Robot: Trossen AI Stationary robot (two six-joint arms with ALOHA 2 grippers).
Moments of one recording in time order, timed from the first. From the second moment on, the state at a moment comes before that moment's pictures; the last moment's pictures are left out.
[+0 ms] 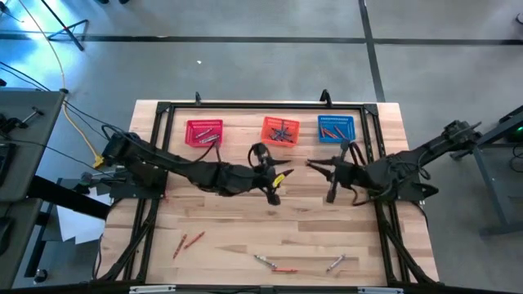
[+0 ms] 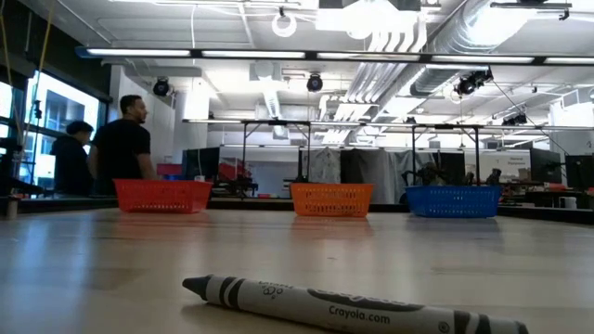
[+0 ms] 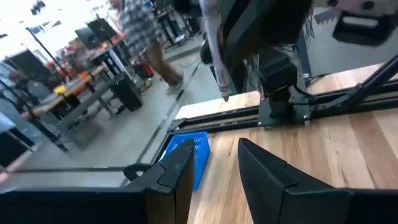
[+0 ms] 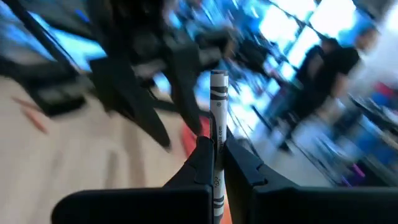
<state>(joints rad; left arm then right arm) -0.26 1.70 1.32 0.19 -0.67 0.32 0.46 0.97 0.83 -0.01 0.78 -0.31</state>
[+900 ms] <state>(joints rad) -0.29 1.69 1.32 0.35 -0.47 0.32 0.30 0.94 0.64 0.52 0.19 -0.38</state>
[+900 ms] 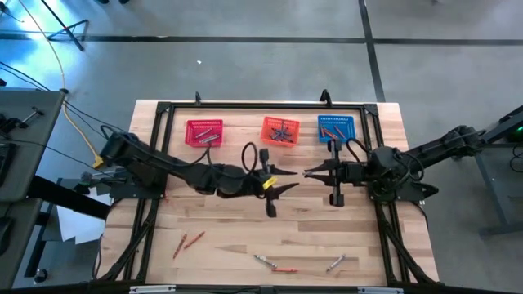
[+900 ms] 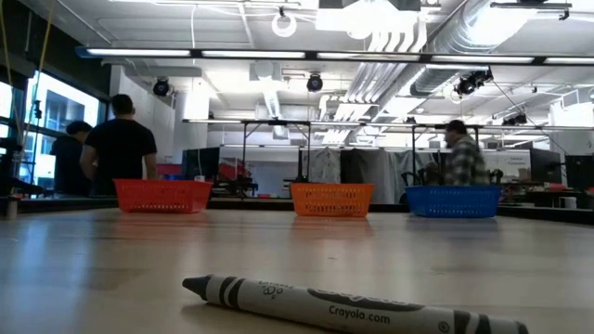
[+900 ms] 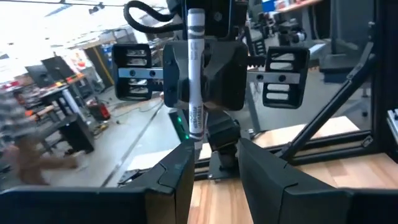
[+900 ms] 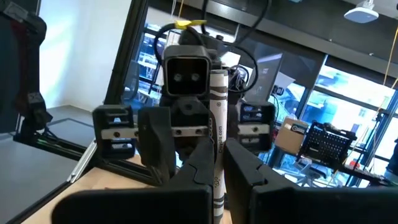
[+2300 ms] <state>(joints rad) -0.23 1.70 1.32 0.41 -0.32 0.26 0.30 1.02 0.64 0.61 0.18 -0.38</state>
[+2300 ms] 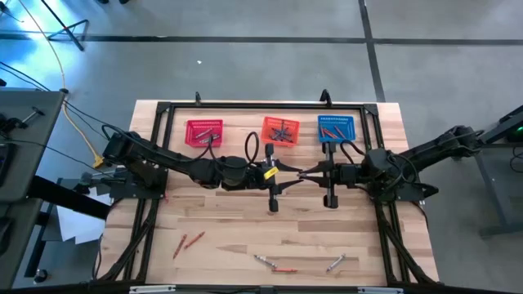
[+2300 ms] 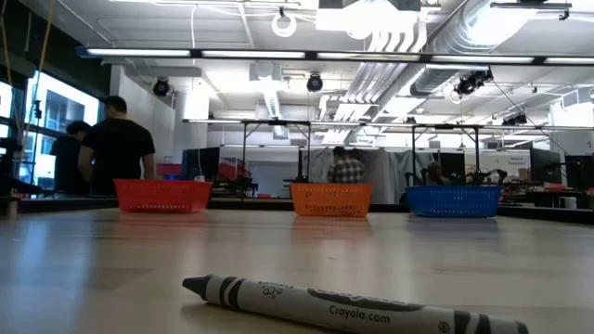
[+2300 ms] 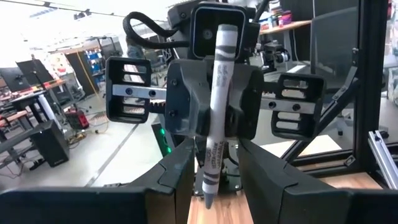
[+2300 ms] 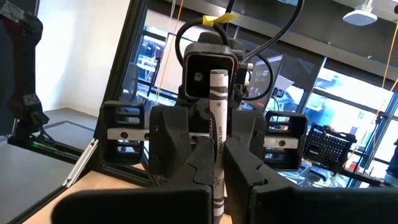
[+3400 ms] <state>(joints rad) -0.23 1.70 1.32 0.40 -0.32 0.31 0.30 1.02 0.65 0.60 0.18 -0.36</state>
